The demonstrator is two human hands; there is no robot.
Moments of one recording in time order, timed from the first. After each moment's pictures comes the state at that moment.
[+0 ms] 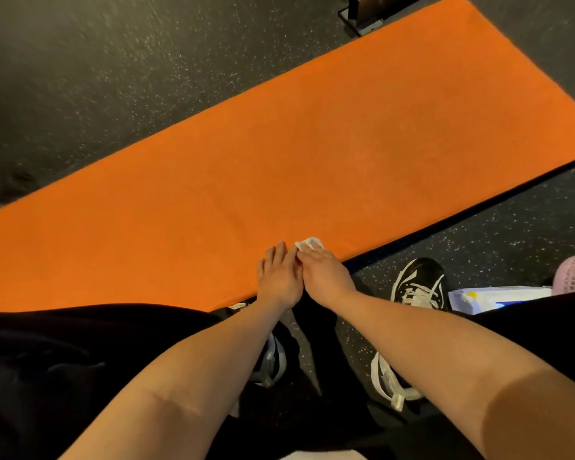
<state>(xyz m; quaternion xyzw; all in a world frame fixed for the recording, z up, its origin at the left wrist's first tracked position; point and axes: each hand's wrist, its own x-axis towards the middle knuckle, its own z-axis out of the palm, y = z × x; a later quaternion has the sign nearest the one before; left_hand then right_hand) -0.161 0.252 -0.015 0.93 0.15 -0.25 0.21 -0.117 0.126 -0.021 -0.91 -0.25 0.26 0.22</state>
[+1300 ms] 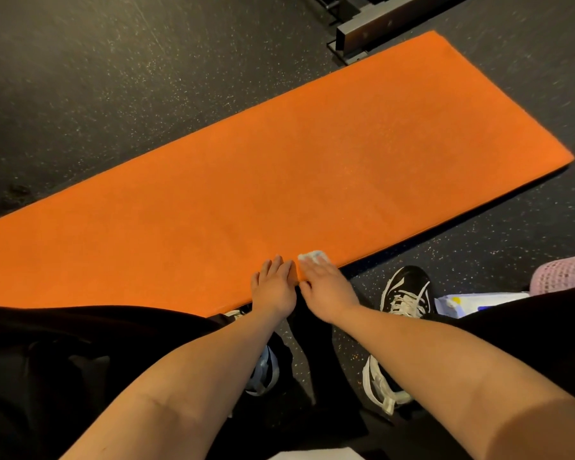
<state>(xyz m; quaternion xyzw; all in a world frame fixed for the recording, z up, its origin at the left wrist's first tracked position) -0.166 0.246 -0.006 0.93 0.16 -0.24 0.22 -0.132 0.100 -0.007 -0.92 -0.22 0.26 0.20</state>
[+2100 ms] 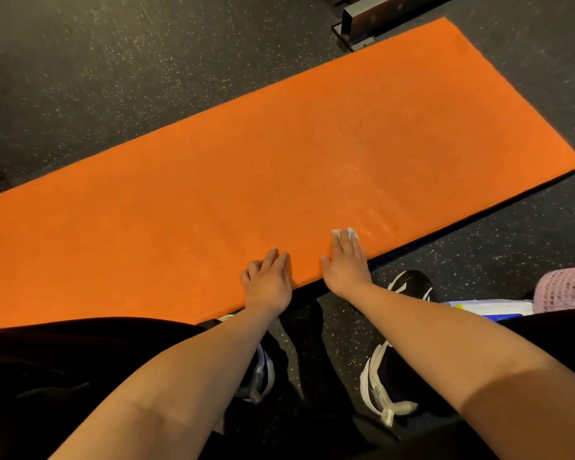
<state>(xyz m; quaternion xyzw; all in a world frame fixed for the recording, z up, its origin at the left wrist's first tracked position) -0.151 0.253 -0.011 0.94 0.19 -0.22 0.17 -0.075 0.087 -0.033 -0.93 -0.07 0.31 0.16</state>
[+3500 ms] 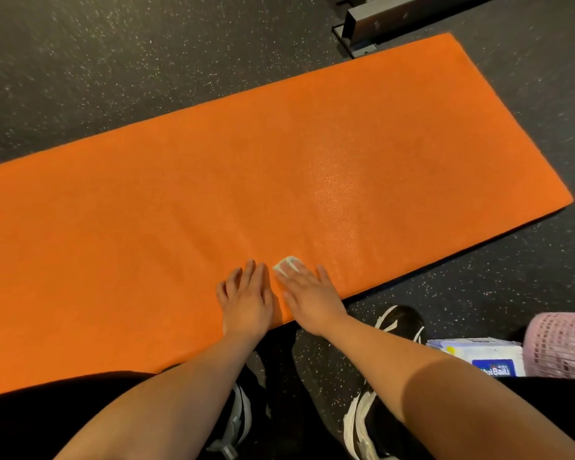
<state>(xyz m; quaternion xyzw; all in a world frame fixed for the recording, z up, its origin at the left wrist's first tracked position) -0.128 0.267 -0.042 0.94 0.21 -0.17 0.18 -0.066 0.112 -0.051 -0.90 -0.30 0.28 0.13</state>
